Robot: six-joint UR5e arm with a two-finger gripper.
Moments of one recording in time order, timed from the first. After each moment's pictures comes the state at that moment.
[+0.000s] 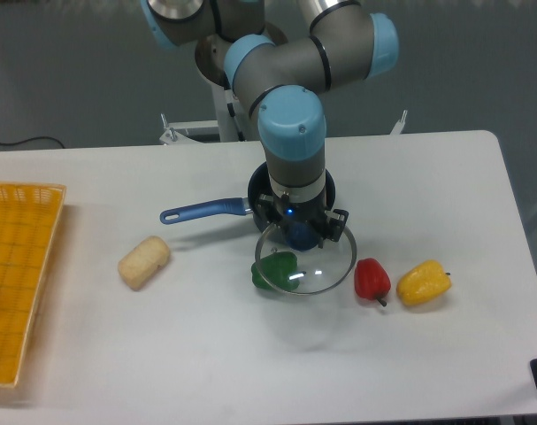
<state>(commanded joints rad) 2.45 -1.88 -1.57 -1.21 1.64 0.65</state>
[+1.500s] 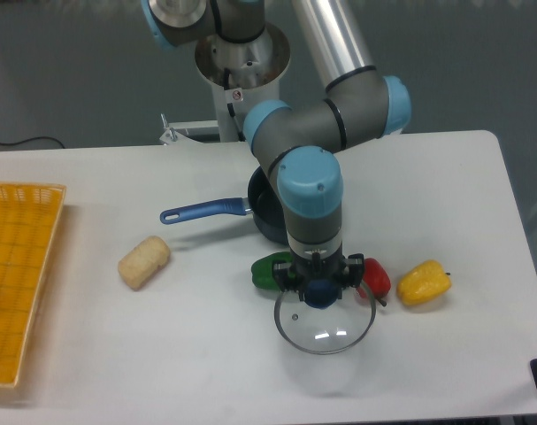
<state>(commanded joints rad) 2.46 -2.06 -1.48 -1.00 1.60 0.32</state>
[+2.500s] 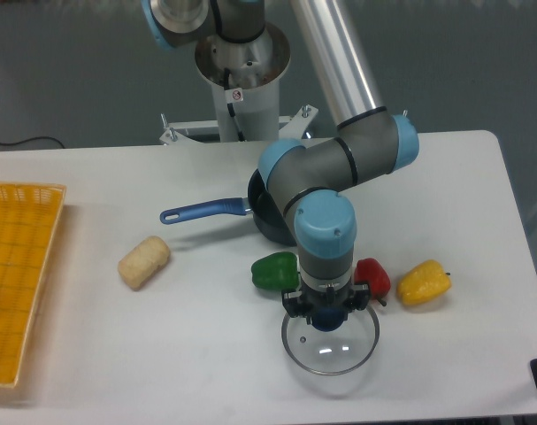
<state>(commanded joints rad) 2.46 -2.15 -1.46 -0.98 1.60 0.32</state>
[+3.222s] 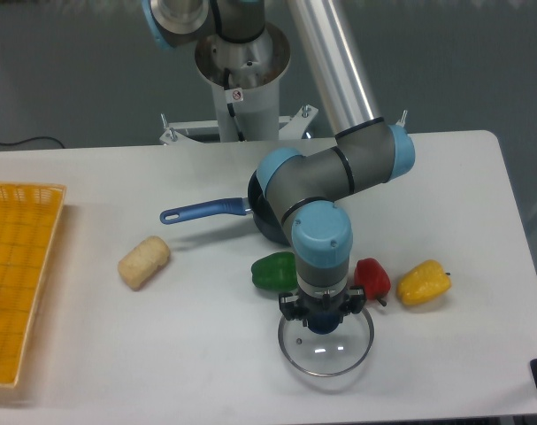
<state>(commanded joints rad) 2.45 -2.17 -1.47 -0.97 1.60 0.32</state>
